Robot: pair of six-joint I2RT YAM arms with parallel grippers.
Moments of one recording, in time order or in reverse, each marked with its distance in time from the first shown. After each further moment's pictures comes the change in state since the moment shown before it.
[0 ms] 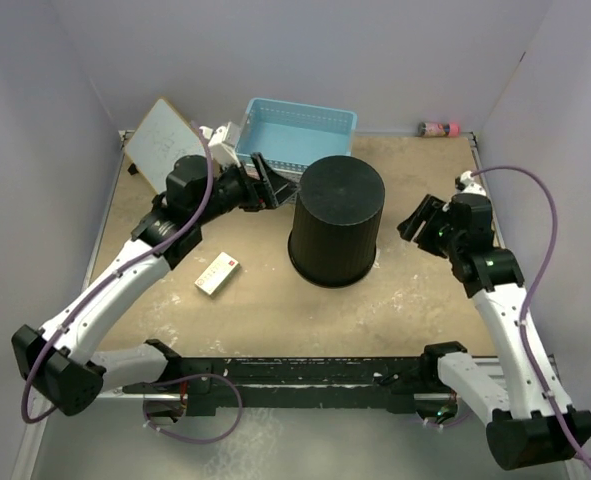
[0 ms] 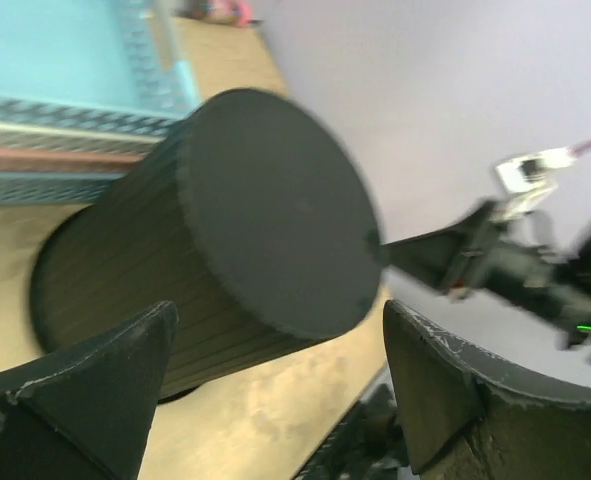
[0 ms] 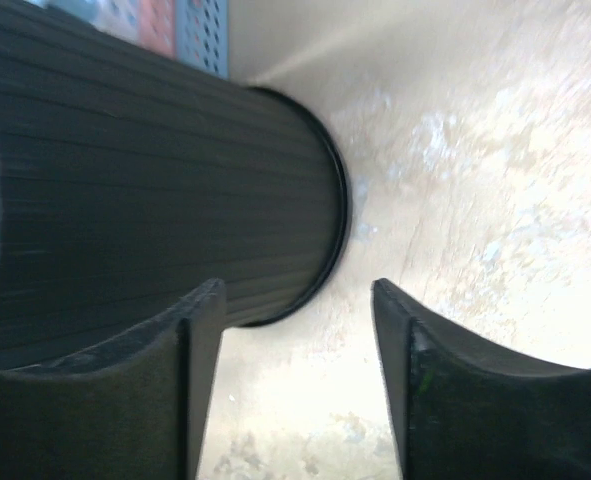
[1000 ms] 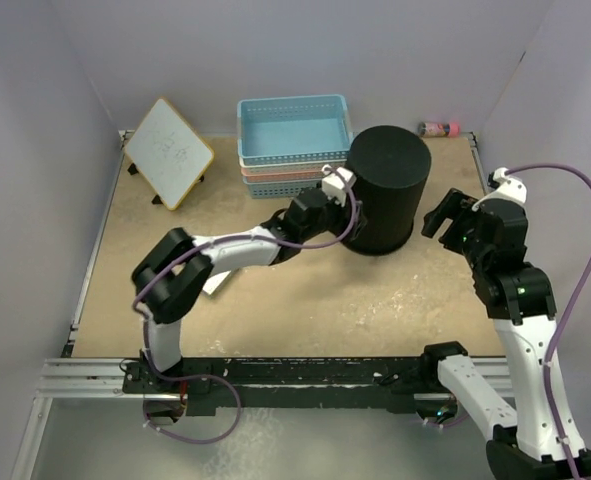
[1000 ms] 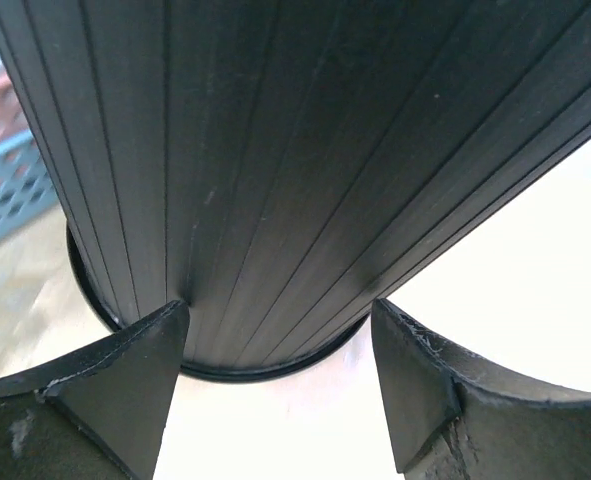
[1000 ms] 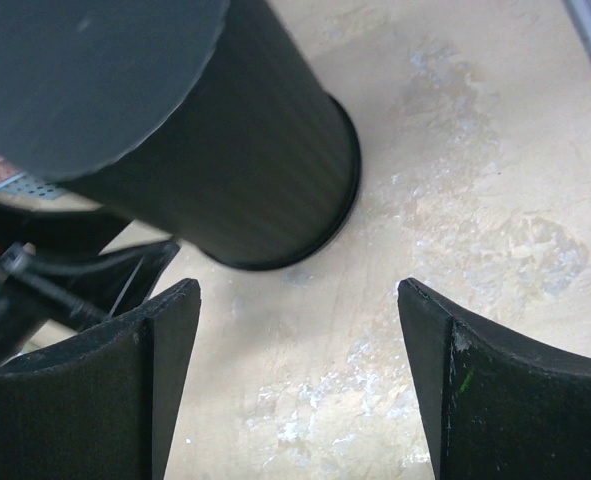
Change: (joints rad) left arm -0.280 0.608 -0.040 0.501 -0.288 0.475; right arm 0.000 -0.126 0.194 -0.141 0.221 -0.127
